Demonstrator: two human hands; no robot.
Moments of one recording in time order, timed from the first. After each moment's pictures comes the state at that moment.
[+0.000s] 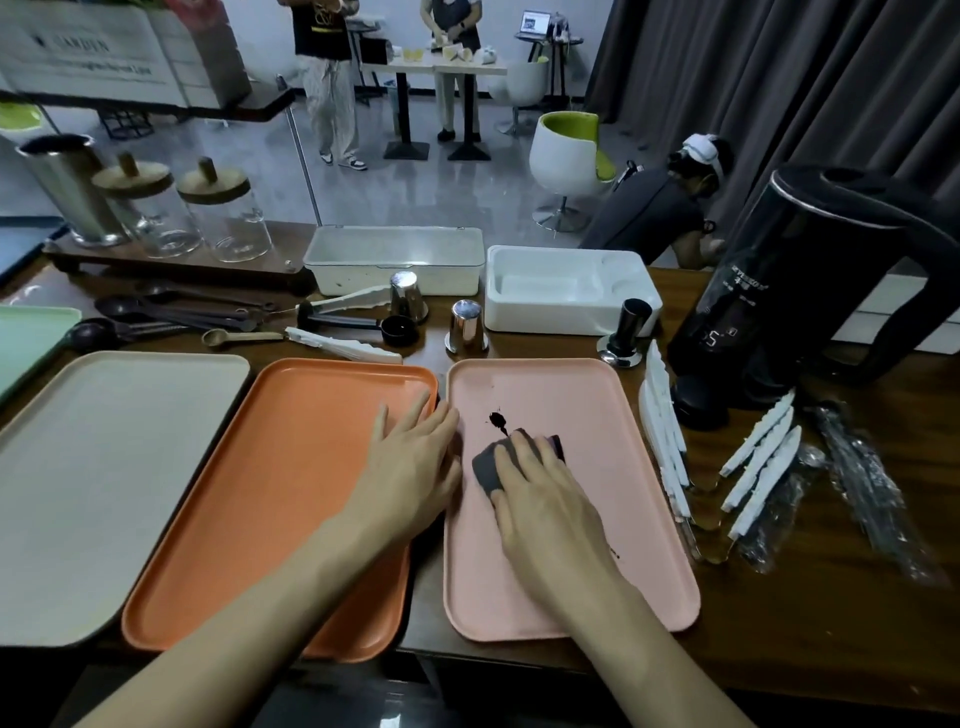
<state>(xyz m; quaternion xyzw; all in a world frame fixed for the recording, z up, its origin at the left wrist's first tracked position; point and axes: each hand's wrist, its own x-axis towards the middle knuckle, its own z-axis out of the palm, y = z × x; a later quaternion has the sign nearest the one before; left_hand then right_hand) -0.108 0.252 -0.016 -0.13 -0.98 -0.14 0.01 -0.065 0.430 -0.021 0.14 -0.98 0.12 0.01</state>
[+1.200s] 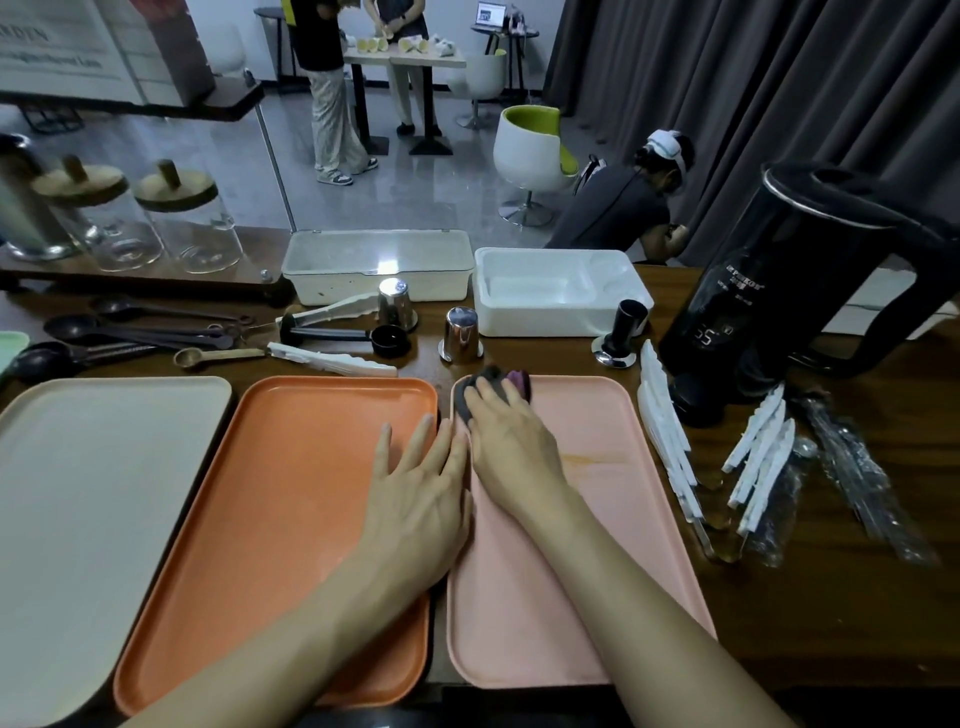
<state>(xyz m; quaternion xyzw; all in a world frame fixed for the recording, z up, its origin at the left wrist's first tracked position) -0.101 0.253 -0.036 -0.16 -0.98 0.00 0.07 -0.166 0.389 -0.038 0.12 -0.98 0.12 0.07</state>
